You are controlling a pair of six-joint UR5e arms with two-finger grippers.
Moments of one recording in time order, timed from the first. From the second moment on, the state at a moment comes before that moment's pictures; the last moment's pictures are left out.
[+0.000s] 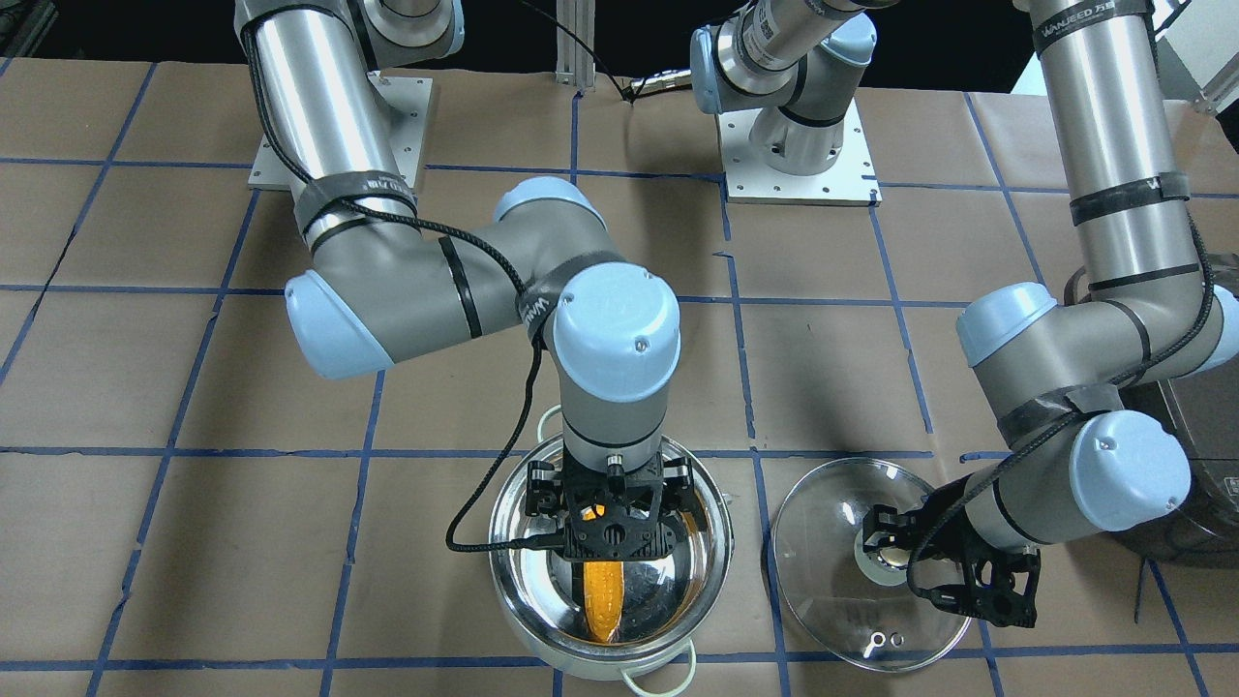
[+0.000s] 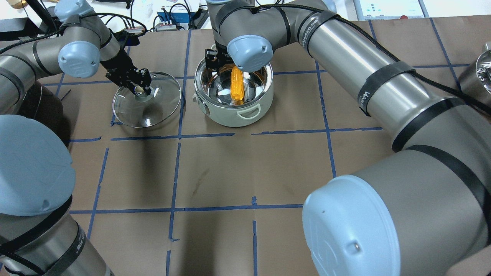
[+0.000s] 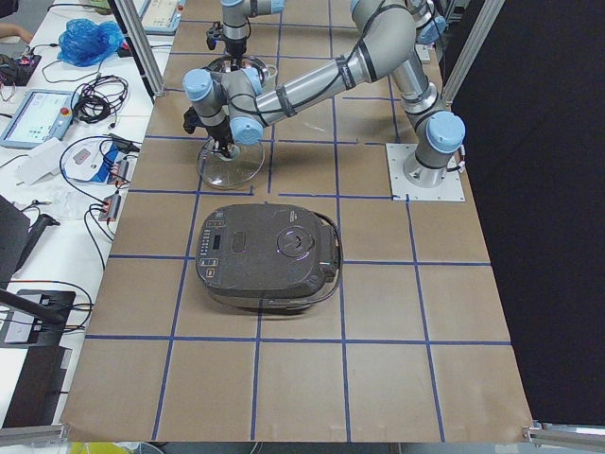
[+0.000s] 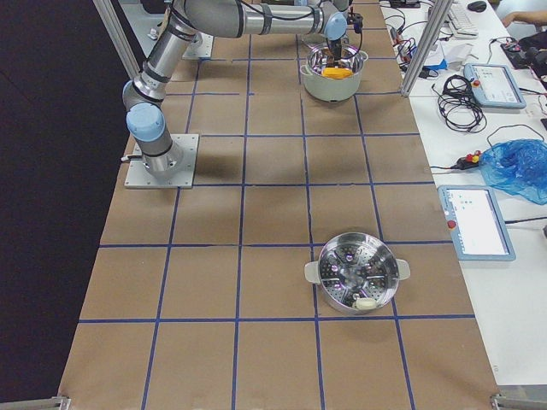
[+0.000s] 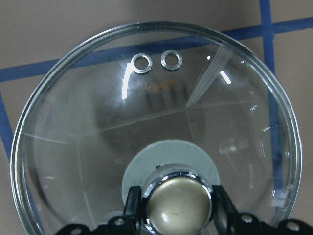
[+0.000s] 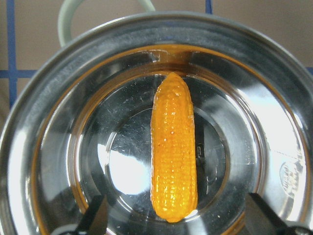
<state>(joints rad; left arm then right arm) -1.36 -2.17 -1.43 -1.18 1.46 0.38 1.96 -0.91 1.10 -1.90 -1.60 0.37</state>
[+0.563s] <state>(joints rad) -1.36 -2.04 -1.40 -1.34 1.47 0.35 1.85 -1.26 1.27 -1.66 -1.63 0.22</state>
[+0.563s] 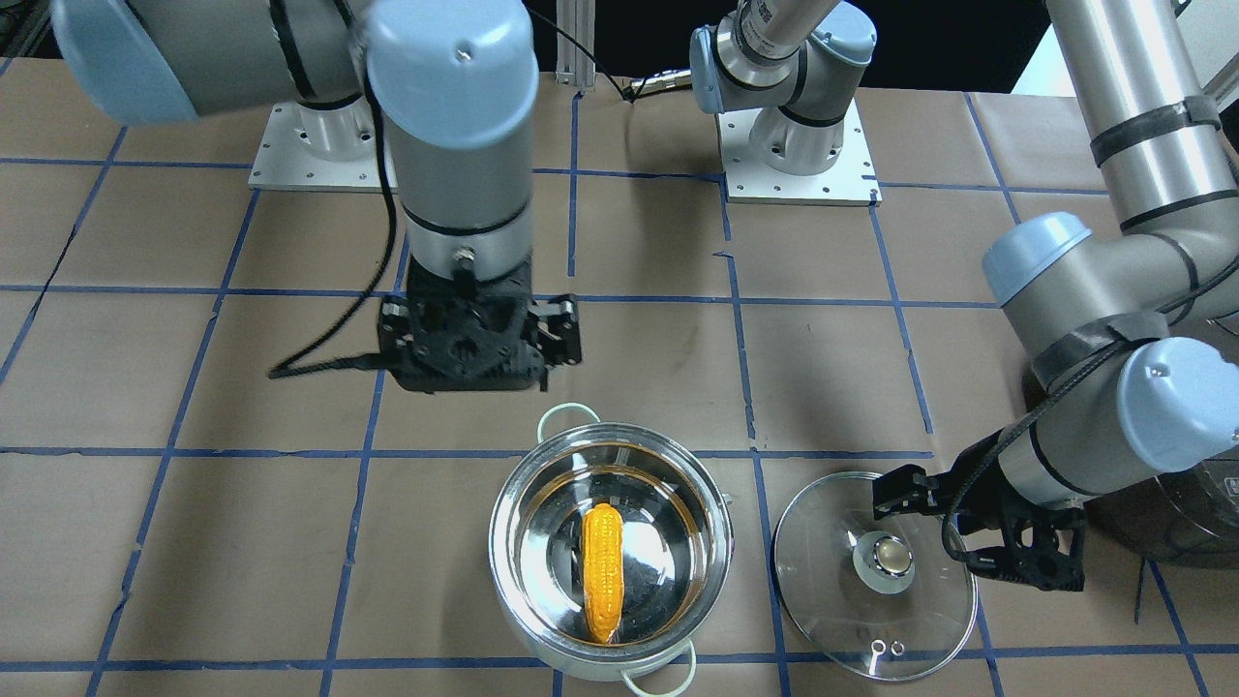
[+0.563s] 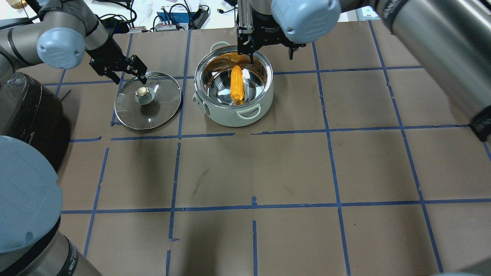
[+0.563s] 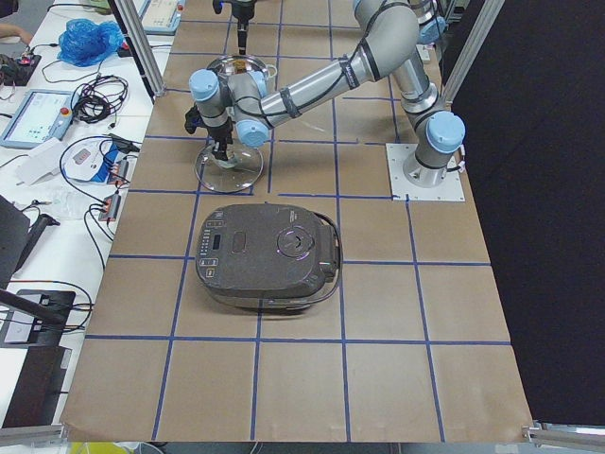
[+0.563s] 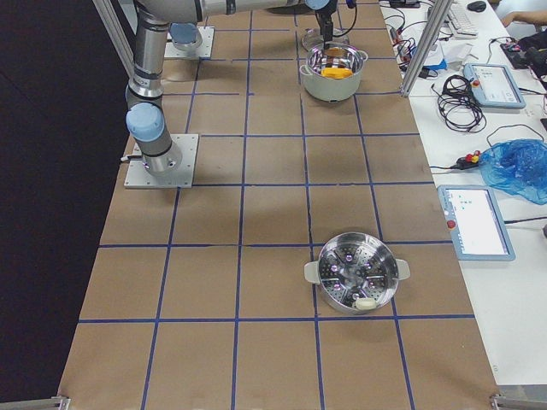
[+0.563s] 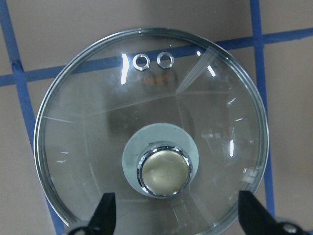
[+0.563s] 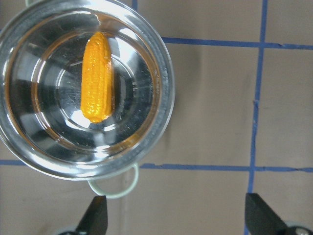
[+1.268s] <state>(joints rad) -1.44 -1.72 -1.34 -1.74 1.55 0.24 1.69 -1.60 1.63 -1.62 -1.62 0.08</state>
